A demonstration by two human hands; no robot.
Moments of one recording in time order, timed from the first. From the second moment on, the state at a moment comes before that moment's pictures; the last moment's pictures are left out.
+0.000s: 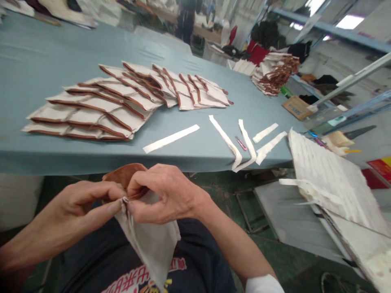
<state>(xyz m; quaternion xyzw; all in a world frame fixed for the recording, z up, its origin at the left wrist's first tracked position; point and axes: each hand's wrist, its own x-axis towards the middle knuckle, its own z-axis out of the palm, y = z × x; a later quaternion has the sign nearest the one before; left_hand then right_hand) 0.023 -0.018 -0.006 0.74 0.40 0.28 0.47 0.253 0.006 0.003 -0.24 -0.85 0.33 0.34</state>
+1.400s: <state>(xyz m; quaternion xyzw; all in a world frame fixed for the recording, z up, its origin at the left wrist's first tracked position) 0.032 -0.033 0.006 0.71 0.46 0.29 0.44 0.252 0.003 0.007 -0.30 -0.84 0.36 0.27</state>
